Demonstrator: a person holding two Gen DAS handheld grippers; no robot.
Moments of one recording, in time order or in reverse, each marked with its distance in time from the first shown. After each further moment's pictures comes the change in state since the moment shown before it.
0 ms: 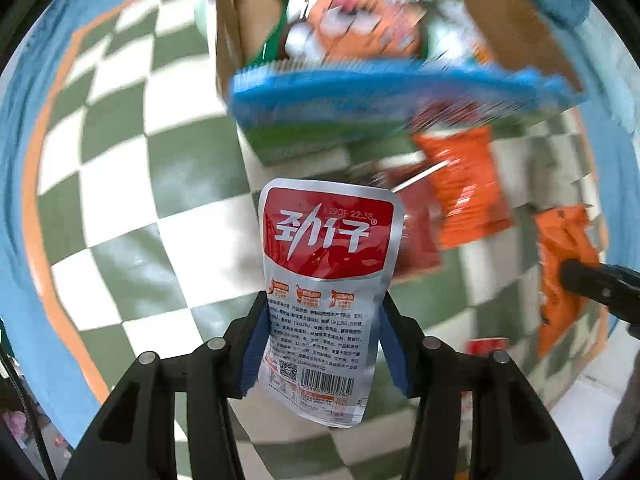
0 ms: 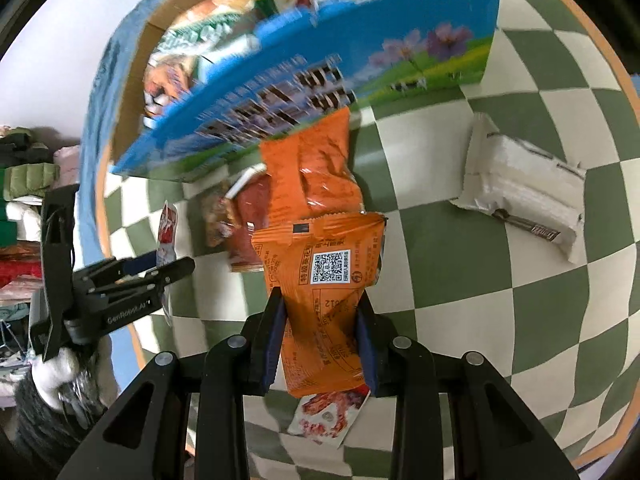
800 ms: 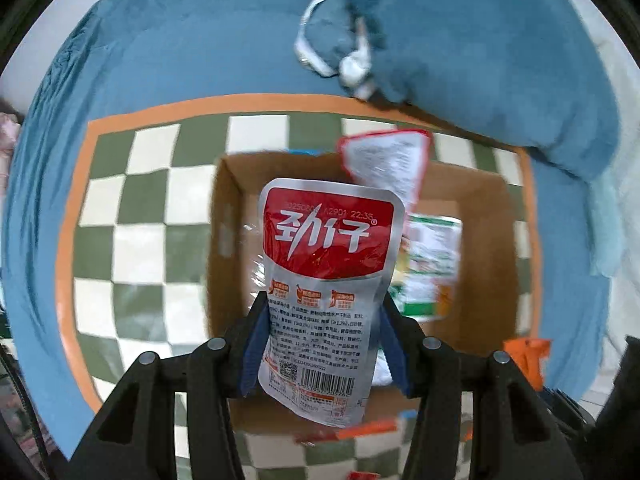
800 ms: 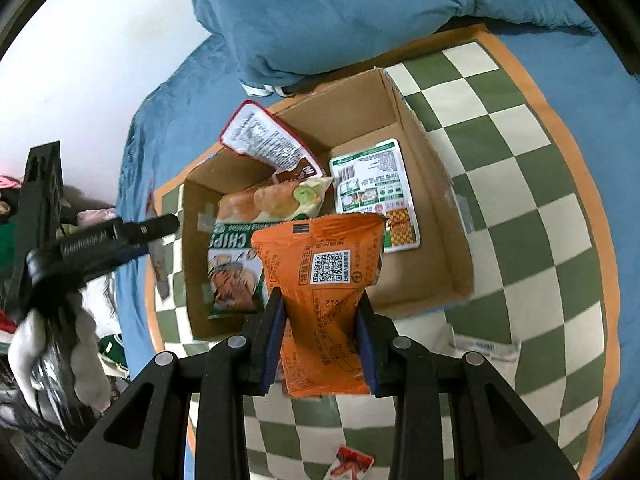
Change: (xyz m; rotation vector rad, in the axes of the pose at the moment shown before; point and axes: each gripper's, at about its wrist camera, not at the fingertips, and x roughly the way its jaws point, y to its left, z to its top) left arm -0.069 -0.017 0.237 -0.251 -0.183 -0.144; right arm -0.096 0.025 0.164 0.023 -0.193 0.010
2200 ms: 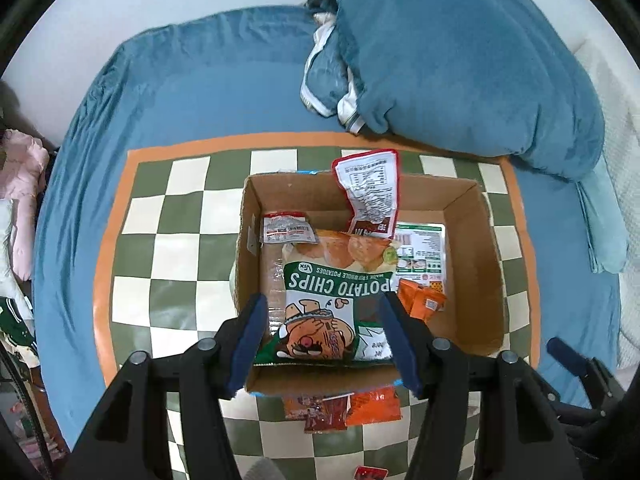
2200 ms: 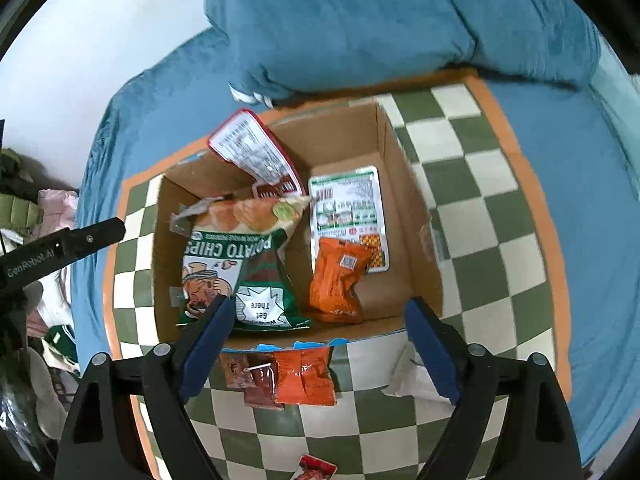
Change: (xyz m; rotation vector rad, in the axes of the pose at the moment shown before) left arm -0.082 -0.030 -0.058 0.003 -0.154 0.040; right arm -0.038 0.042 -0.013 -0.142 -0.100 -0.201
